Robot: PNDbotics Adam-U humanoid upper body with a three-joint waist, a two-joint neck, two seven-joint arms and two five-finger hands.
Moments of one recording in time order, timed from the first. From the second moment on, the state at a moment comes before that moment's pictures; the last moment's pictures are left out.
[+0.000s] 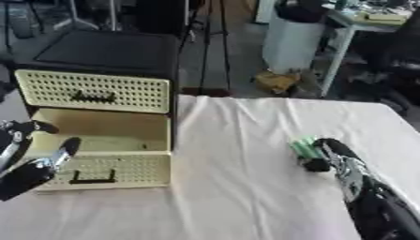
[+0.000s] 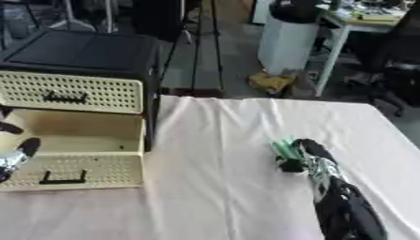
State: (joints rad) left arm -0.08 0.46 0.05 -1.96 -0.89 0.12 -0.25; right arm -0.81 -0.15 -0.40 -0.51 1.32 0.03 0.10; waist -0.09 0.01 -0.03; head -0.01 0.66
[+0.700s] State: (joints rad) left arm -0.08 0.46 0.05 -1.96 -0.89 0.12 -0.25; right arm -0.82 -0.17 -0.38 -0.50 1.24 0.07 0.01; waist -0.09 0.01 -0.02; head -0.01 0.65
